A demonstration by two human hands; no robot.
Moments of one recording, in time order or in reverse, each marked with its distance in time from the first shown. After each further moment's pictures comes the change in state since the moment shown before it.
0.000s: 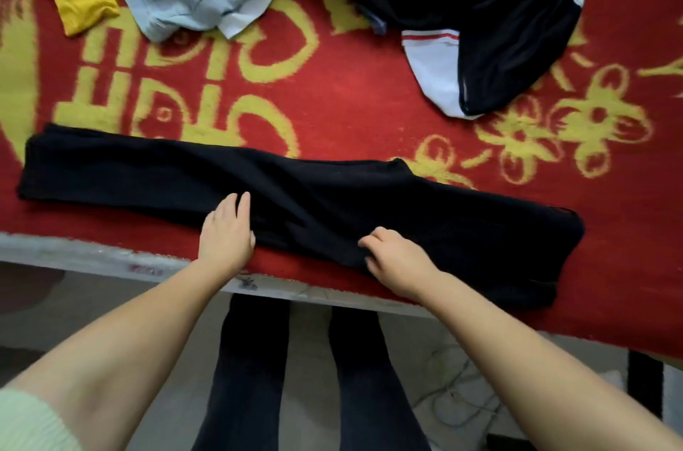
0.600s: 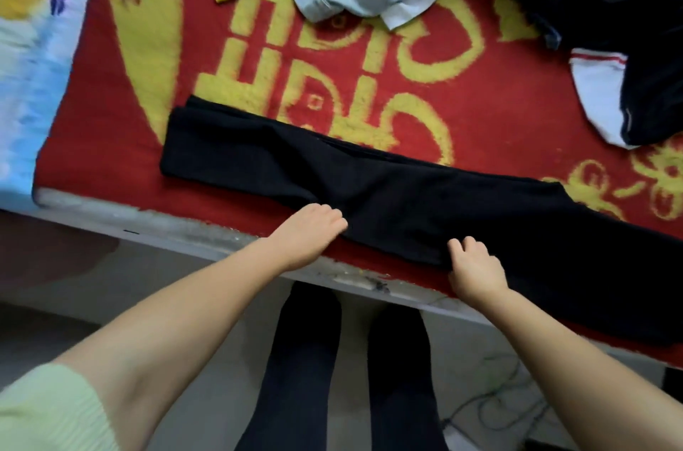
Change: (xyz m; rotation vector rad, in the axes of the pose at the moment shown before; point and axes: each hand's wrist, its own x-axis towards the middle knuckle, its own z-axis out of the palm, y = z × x) left_hand 0.017 -0.164 -0.003 0.003 -0.064 0.731; right_hand 0.082 -0.130 0.045 -0.291 -0.116 0.458
